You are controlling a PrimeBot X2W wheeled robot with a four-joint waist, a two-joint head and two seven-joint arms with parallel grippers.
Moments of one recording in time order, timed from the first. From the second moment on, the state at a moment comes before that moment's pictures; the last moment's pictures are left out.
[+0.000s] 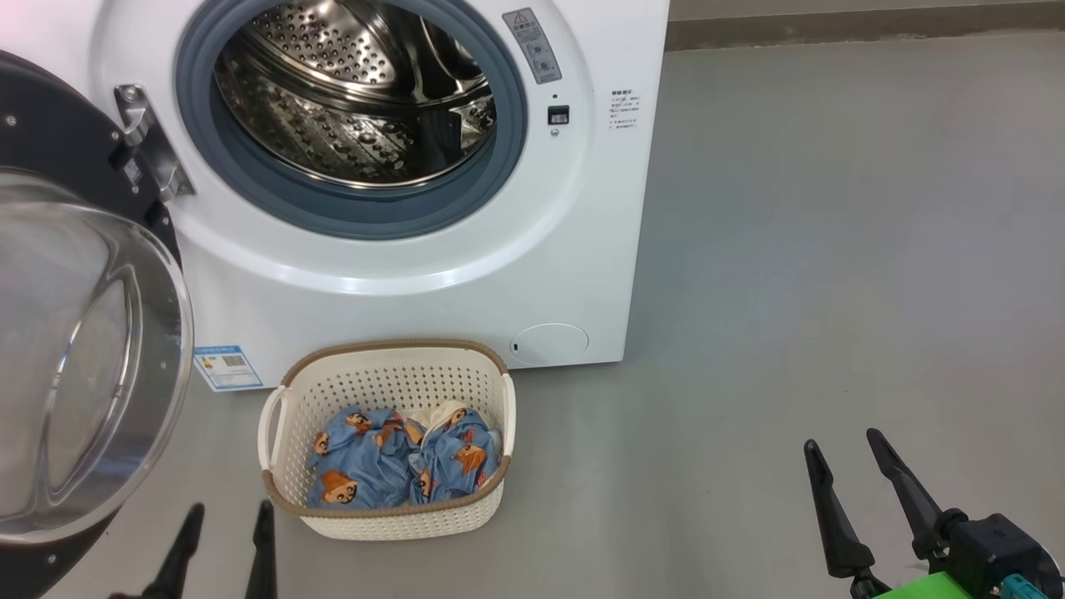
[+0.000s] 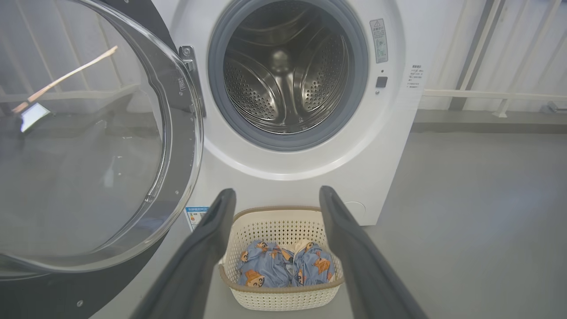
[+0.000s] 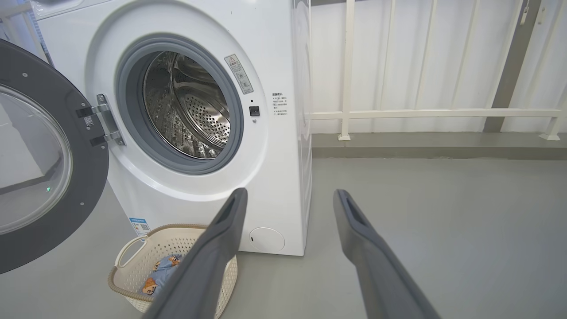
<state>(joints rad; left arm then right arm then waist) 0.15 0.14 -0.04 -0.02 -0.24 0.01 -0.19 0.09 -0.08 -0.01 0.02 0.18 0.13 -0.25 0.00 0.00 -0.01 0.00</state>
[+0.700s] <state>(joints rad) 0.17 0.14 -0.06 0.01 -0.24 0.03 -0.21 0.11 -0.08 -0.02 0.02 0.17 0.13 -0.25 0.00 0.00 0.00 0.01</state>
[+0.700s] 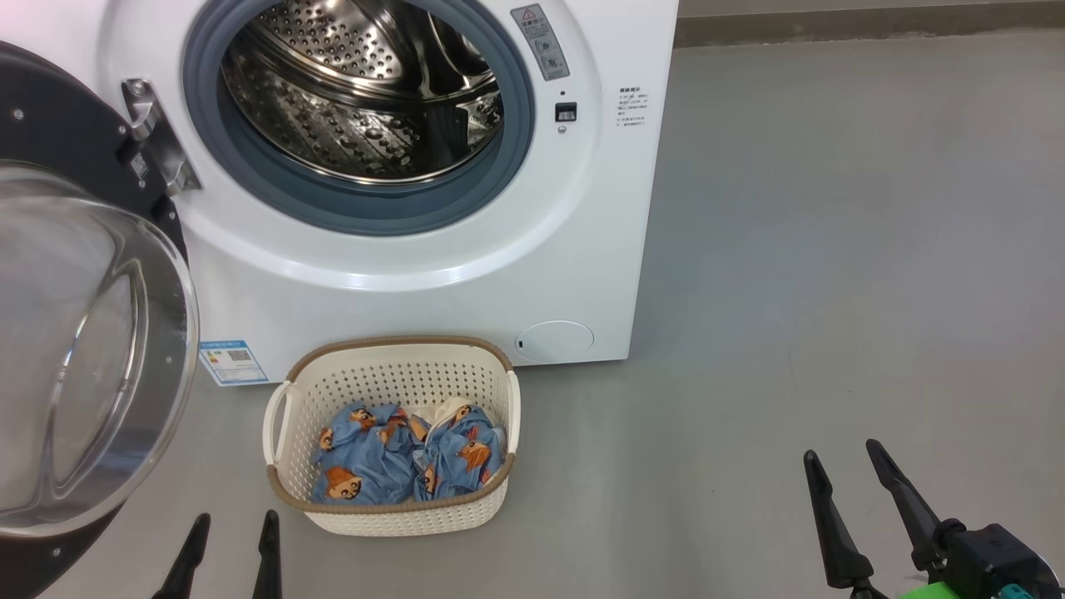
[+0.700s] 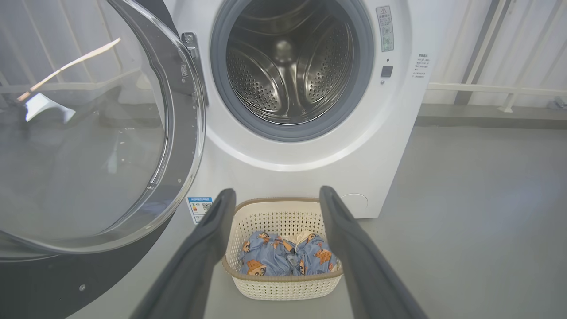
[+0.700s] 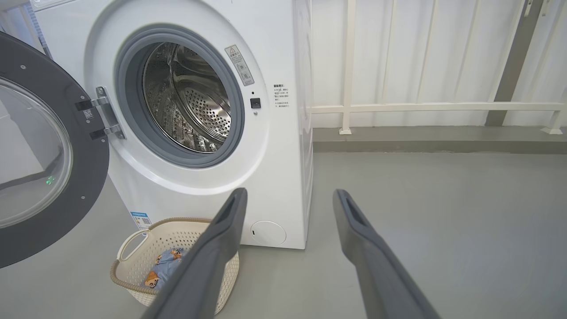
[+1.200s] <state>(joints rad) 0.17 0.14 -0.06 0.01 -0.24 0.04 -0.21 0.11 -0.07 -0.02 0.02 0.17 0.13 -0.25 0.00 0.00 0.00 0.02</state>
